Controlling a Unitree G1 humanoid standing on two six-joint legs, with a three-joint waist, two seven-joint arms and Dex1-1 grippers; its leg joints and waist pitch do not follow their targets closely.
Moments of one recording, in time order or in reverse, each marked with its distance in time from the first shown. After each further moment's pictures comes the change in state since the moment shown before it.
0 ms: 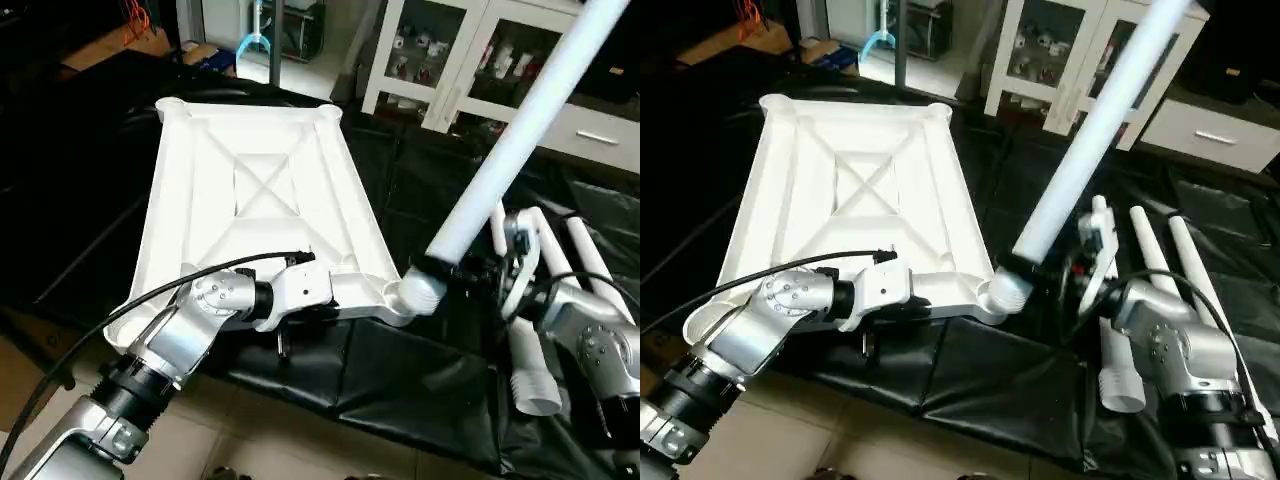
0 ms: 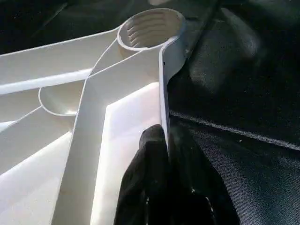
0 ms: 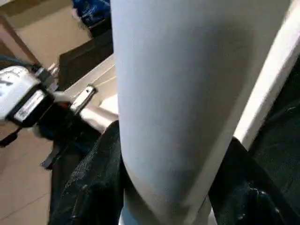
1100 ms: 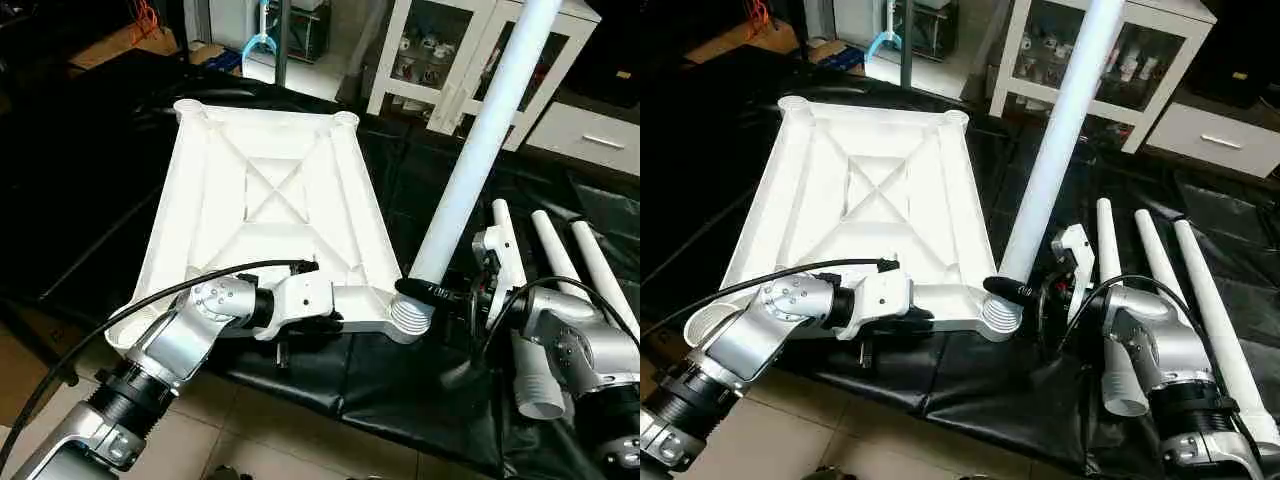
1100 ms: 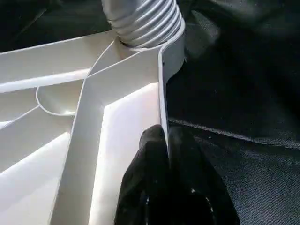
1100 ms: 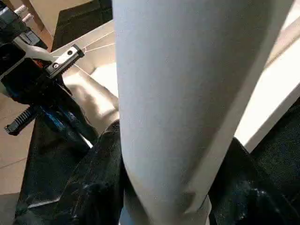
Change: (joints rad) left arm 0.021 0.008 -0.015 -0.033 -0.004 -0.008 -0.065; right arm -0.045 0.027 0.089 0.171 -0.177 -0.233 0.070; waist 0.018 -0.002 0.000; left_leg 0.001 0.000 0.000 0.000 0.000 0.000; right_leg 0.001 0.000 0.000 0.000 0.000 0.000
